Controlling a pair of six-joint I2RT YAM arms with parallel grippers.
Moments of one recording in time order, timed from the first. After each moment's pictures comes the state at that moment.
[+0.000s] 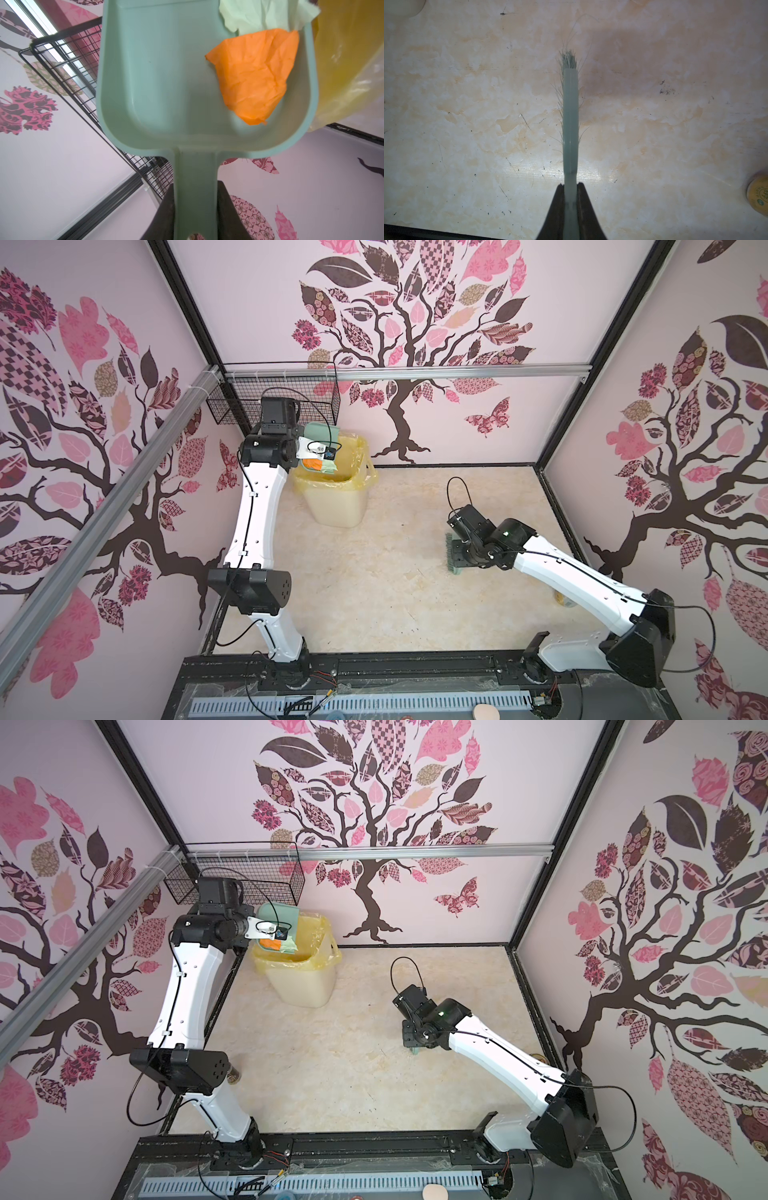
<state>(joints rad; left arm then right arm) -0.06 1.76 2.15 -0.98 -0.30 1.83 0.72 1.34 1.20 -1.02 0.21 0.64</state>
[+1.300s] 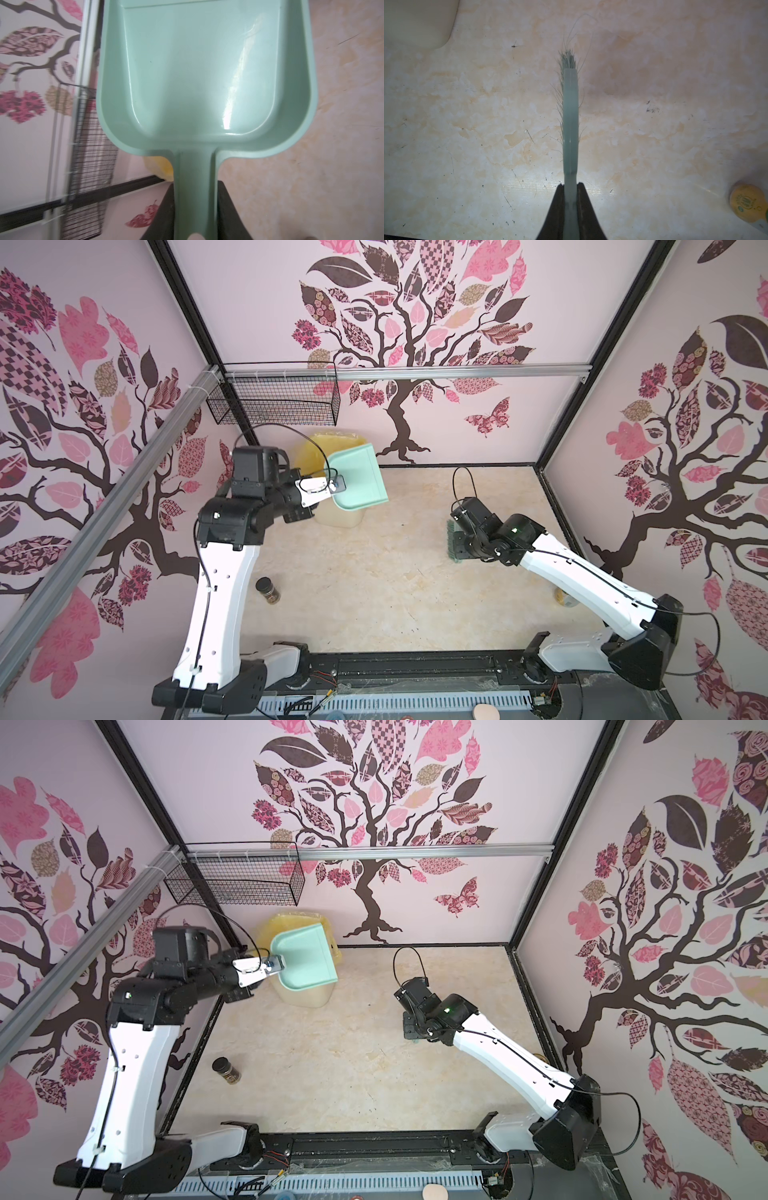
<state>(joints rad) -0.16 1.18 1.61 -1.16 0.25 1.17 0.72 1.32 1.33 -1.05 0.31 0.59</state>
